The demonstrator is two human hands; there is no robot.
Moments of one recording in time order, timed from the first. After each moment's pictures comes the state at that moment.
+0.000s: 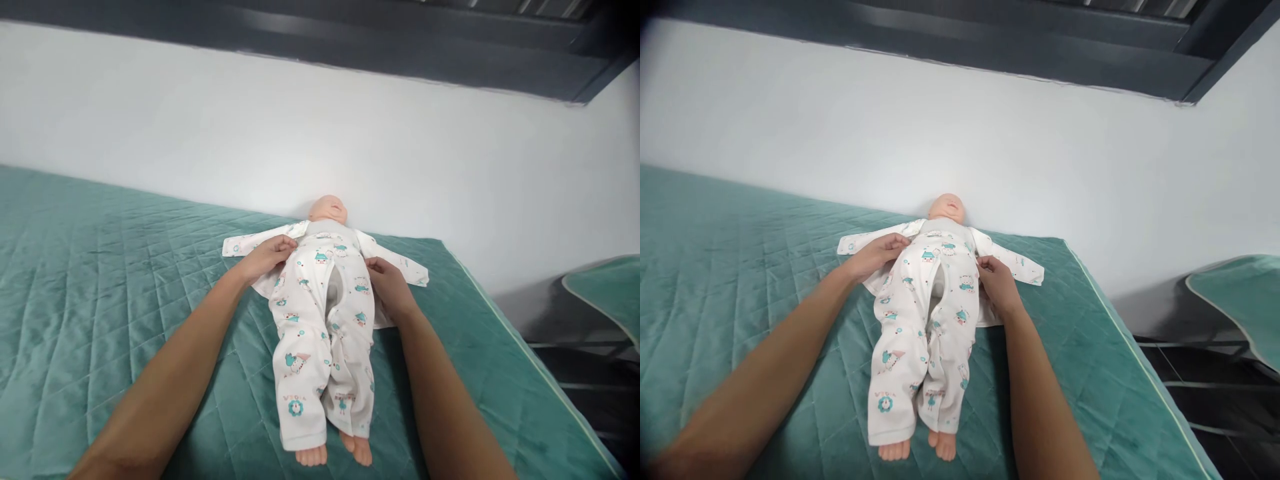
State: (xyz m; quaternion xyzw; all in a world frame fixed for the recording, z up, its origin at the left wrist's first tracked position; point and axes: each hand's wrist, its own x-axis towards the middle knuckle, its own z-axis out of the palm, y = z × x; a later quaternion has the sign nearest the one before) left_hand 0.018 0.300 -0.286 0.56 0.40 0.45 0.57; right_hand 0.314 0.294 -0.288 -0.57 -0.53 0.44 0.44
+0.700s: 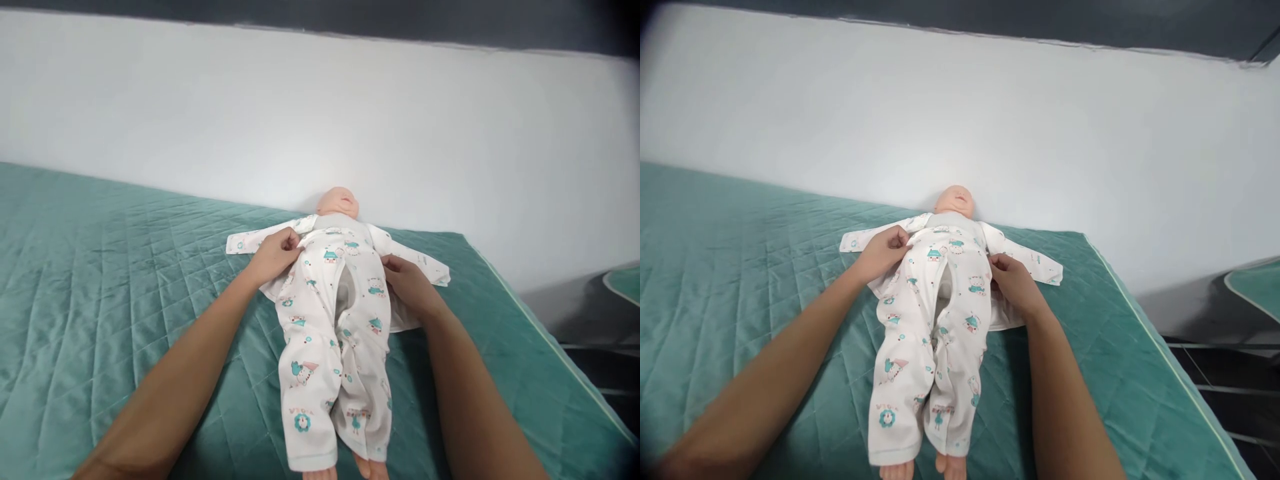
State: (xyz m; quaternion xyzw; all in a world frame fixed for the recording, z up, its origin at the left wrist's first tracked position) left_hand 0.022 0.307 -0.291 0.64 0.50 0.46 0.36; right_hand 0.320 0.296 -0.271 -0.60 -0.56 0.45 0.34
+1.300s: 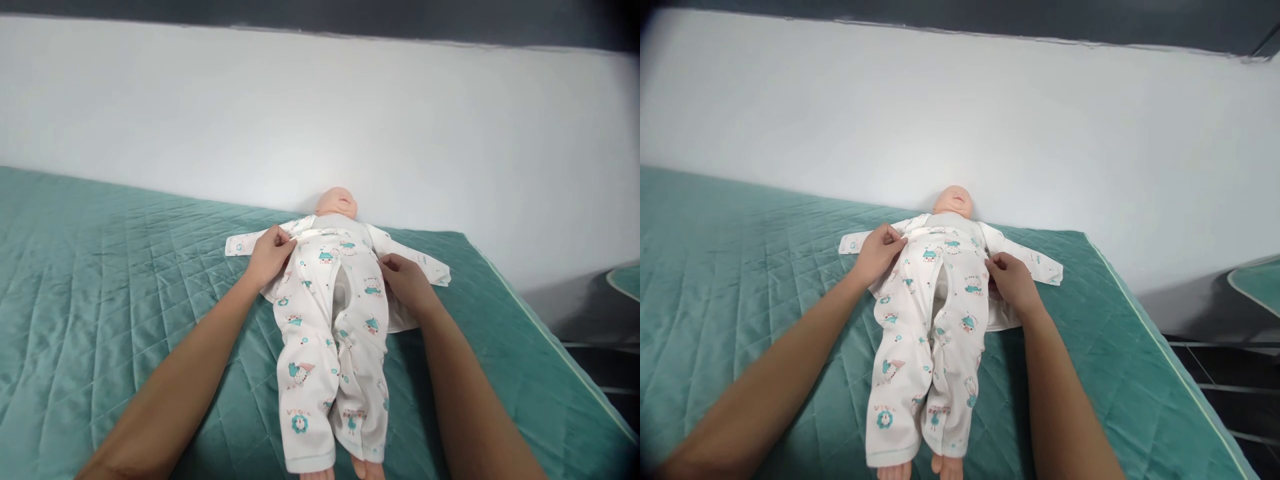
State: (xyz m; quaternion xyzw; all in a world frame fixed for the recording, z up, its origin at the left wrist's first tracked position) left_hand 0.025 0.310 -0.300 0.57 0.55 0.53 0.31; right_hand 0.318 0.302 -0.273 -0.65 -0.59 0.35 0.33
